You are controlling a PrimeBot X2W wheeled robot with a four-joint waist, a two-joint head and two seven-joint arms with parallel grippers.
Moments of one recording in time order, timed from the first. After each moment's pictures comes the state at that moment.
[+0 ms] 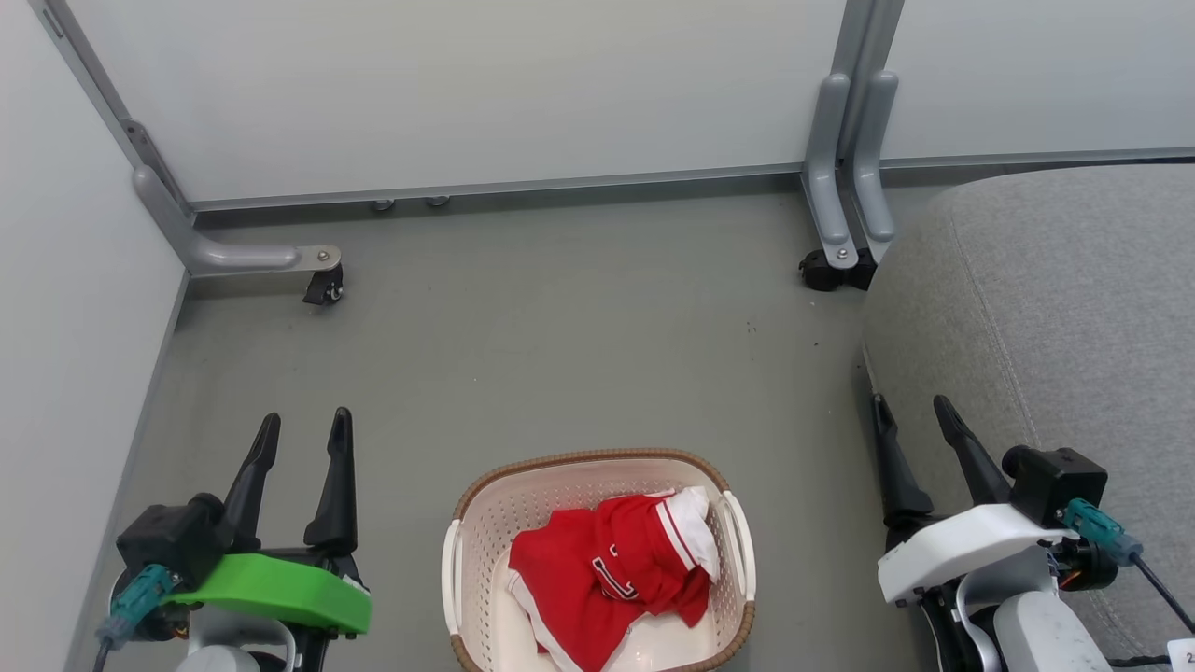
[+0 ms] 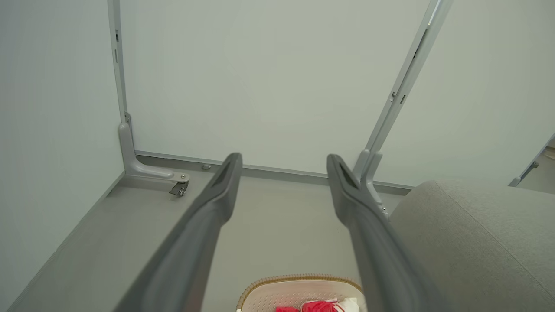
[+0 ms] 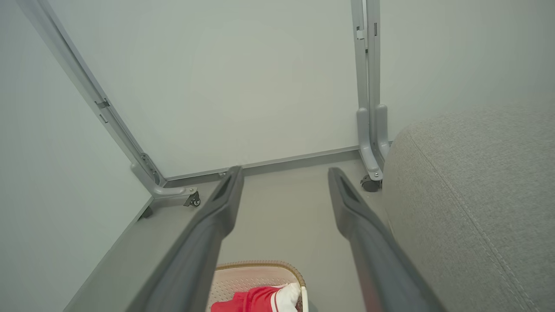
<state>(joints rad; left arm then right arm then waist) -0.07 0.15 -0.10 0.18 -0.45 -0.13 -0.19 -0.09 -0.05 0.04 0.24 0.29 0.13 -0.17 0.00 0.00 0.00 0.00</state>
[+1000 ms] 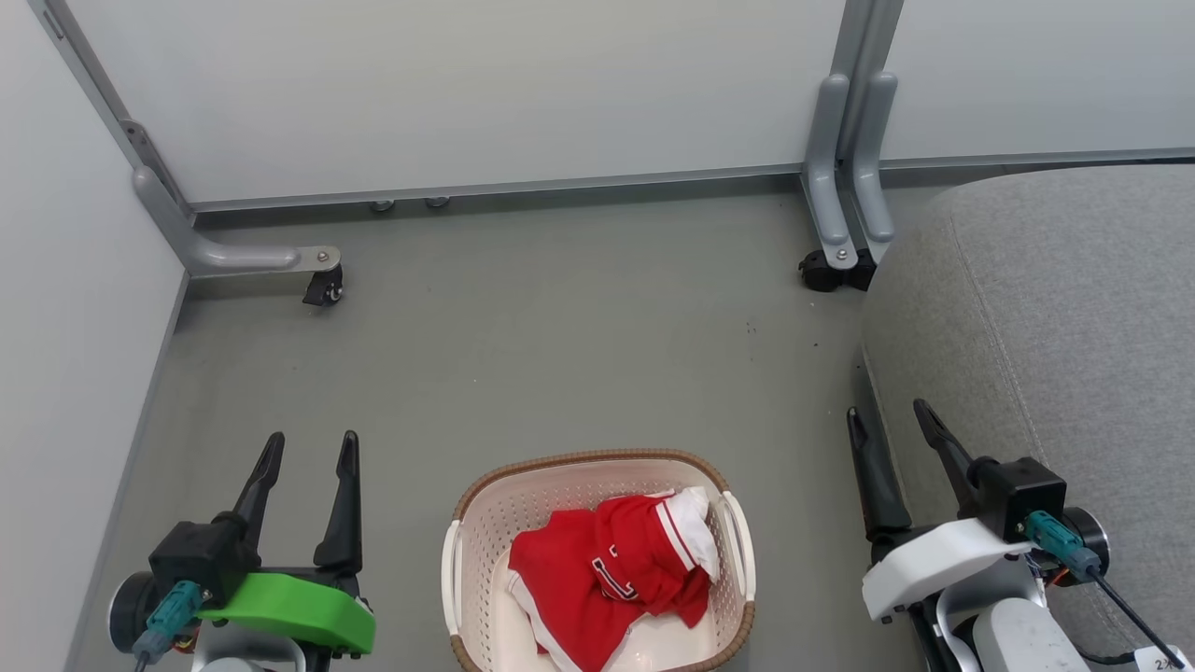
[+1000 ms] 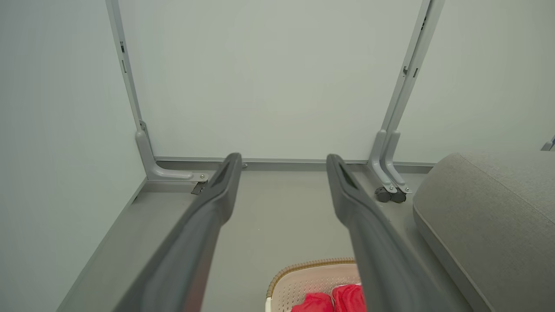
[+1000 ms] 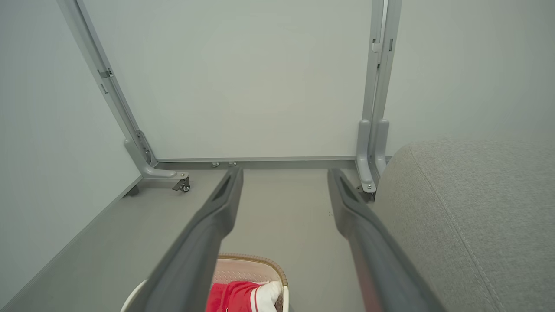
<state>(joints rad) -0.07 0.14 -0.10 0.25 -0.31 -0.13 -0.25 -0.09 -0.05 0.07 0.27 0.14 0.13 -0.22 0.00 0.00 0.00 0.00</state>
